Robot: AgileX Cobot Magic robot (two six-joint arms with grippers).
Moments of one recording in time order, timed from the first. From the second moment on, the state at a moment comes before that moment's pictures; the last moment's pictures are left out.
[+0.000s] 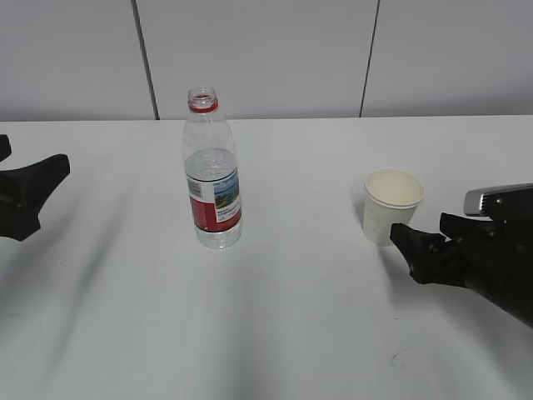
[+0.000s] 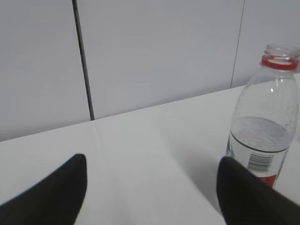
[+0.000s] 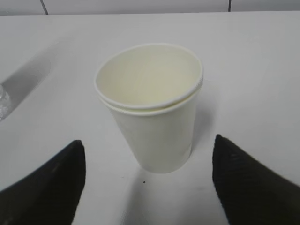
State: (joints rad) left arm 0.01 1.38 -0.28 0.54 -0.96 -0.25; right arm 0.07 1.92 -0.36 -0.22 -1.15 0.13
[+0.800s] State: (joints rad) left arm 0.01 1.38 -0.28 0.55 -0.98 -0.25; right arm 0.07 2.18 -0.65 -0.28 -1.15 0.12
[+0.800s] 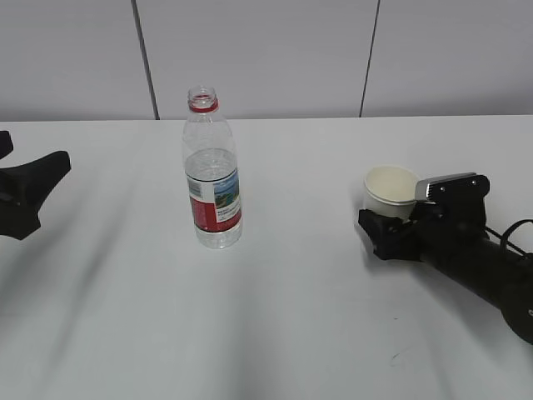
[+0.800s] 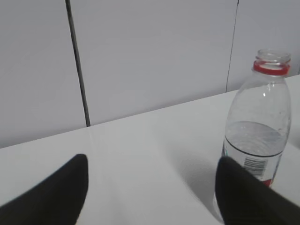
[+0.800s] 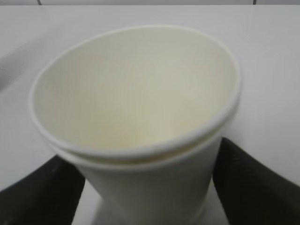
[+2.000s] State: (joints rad) left arm 0.01 1.69 -0.30 0.75 -1.14 -0.35; right arm 0.07 2.20 -0.68 -0.31 -1.15 0.12
